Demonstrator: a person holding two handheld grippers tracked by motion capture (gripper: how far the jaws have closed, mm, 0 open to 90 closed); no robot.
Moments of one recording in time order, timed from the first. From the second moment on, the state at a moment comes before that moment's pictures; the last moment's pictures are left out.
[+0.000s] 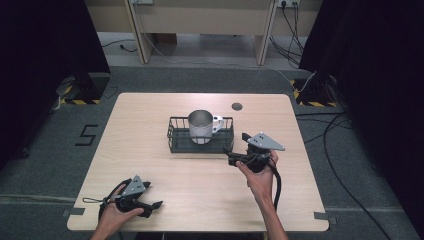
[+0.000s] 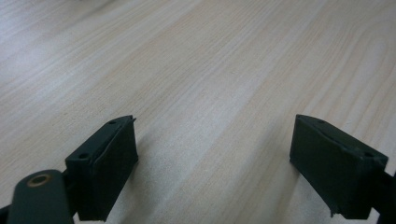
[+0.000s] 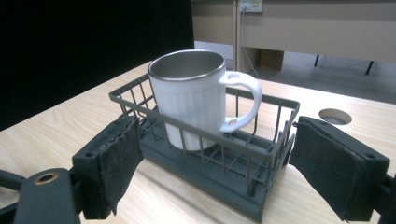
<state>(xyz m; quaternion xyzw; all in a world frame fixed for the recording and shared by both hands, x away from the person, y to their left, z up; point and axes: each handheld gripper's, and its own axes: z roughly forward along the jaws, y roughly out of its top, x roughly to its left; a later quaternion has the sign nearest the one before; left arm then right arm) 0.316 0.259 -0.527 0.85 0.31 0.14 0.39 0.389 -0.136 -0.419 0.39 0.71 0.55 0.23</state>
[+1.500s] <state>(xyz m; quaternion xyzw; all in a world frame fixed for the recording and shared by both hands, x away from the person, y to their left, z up) 0.315 0.259 -0.527 0.85 0.31 0.14 0.39 0.323 -0.174 -0.499 0.40 0.75 0.49 0.18</state>
